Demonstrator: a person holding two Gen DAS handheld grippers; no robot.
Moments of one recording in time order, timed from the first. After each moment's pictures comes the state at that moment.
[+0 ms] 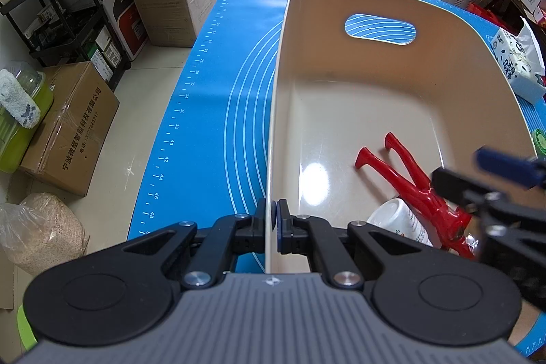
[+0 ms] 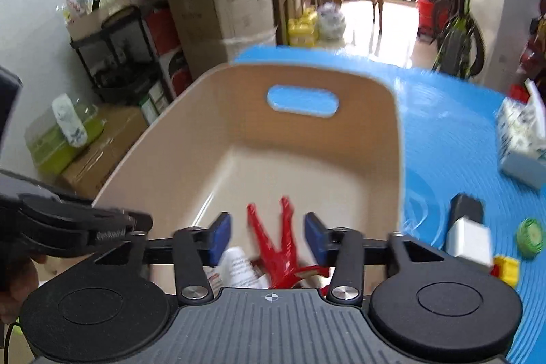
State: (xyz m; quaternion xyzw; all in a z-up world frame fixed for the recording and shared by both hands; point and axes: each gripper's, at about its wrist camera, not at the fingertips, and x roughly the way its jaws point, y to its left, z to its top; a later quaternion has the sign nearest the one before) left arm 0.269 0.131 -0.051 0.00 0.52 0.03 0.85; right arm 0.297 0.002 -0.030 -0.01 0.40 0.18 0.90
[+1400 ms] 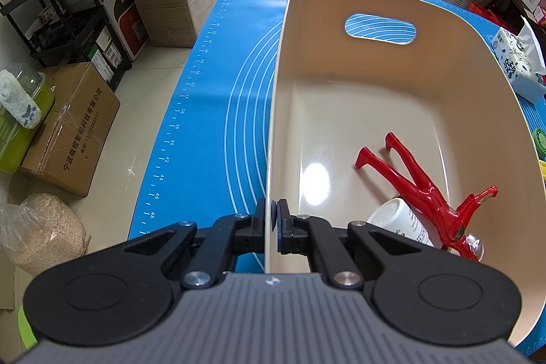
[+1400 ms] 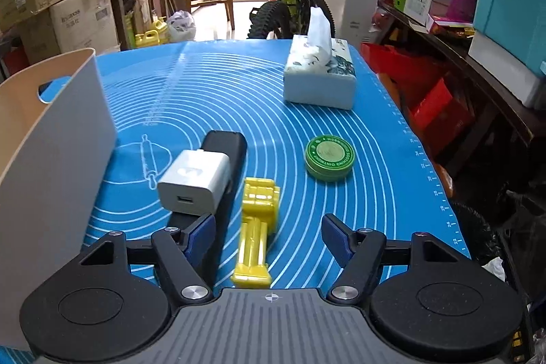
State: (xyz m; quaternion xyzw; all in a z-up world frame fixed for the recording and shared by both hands) left arm 0.269 0.130 -0.051 0.00 0.52 0.03 0.85; right arm 0.278 -0.180 -0.093 0.02 0.40 -0.05 0.91
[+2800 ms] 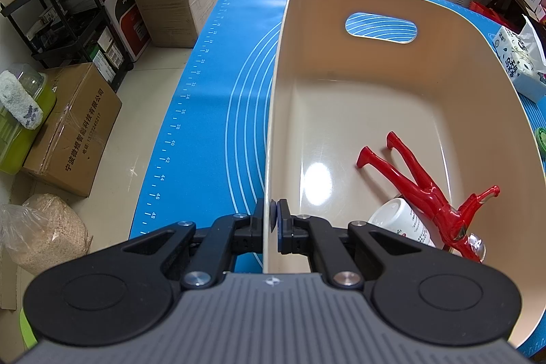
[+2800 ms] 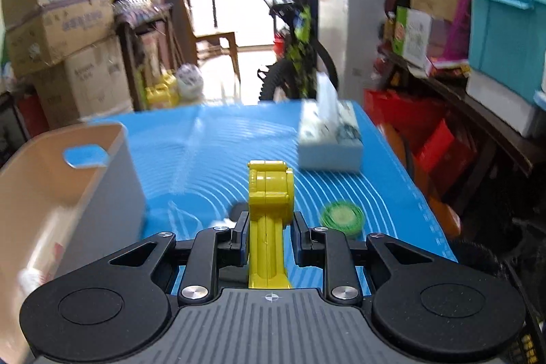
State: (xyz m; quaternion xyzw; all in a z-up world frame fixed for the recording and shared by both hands) left arm 0.270 0.133 -0.049 0.00 0.52 0.03 0.85; right arm 0.270 -0.166 -0.045 0.04 0.31 -0.04 0.95
